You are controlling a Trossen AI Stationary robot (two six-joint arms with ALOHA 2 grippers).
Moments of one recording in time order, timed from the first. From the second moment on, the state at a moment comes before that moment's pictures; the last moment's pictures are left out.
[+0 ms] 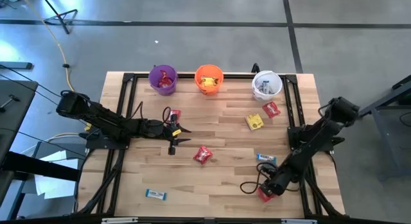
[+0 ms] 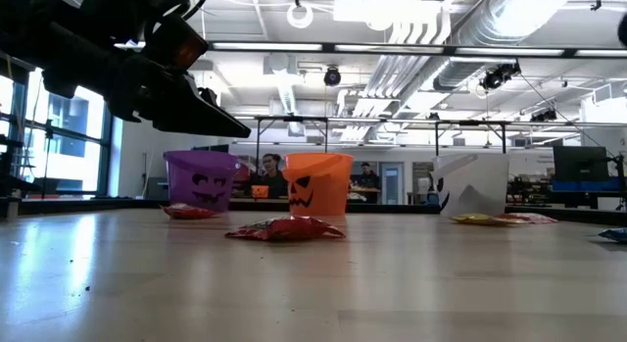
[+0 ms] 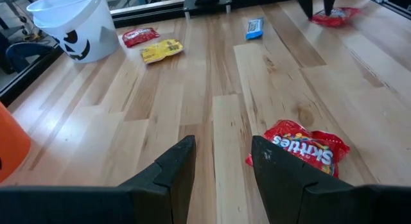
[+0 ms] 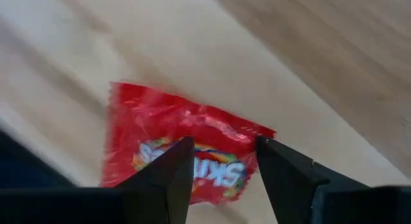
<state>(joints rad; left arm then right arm) -0.13 1.36 0.31 0.69 -0.17 0.11 0.88 1.49 0.67 -0.41 -0.06 1.76</state>
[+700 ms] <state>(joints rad) -0.13 1.36 0.31 0.69 -0.17 0.11 0.72 1.53 0.67 -0.37 -0.12 1.44</state>
